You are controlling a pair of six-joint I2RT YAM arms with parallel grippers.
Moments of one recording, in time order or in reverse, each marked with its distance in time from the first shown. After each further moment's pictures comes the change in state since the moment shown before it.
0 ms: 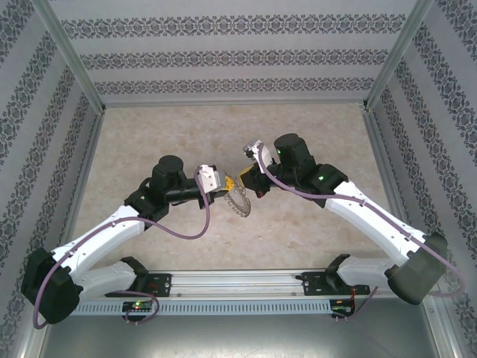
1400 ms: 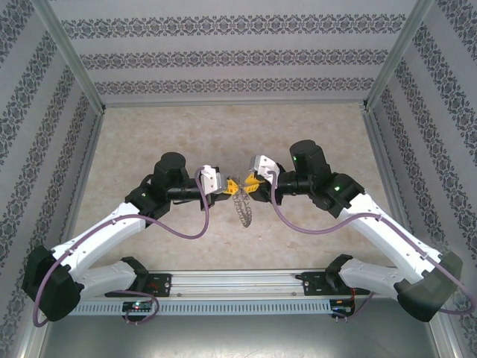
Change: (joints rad) left arm -0.009 0.021 0.056 -0.055 0.131 0.012; right arm -0.031 -0.135 -0.083 -0.012 -0.159 -0.504
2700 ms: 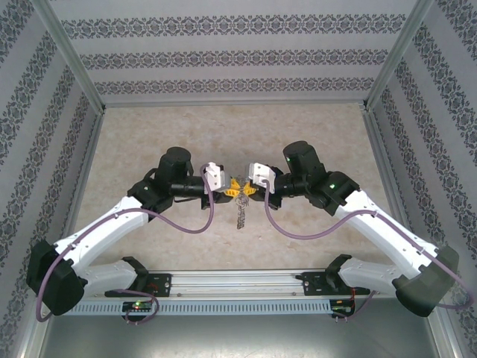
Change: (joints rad) left arm 0.000 0.059 0.097 -0.148 0.033 0.044; right arm 0.041 0.031 0.035 -0.097 0.049 -0.156
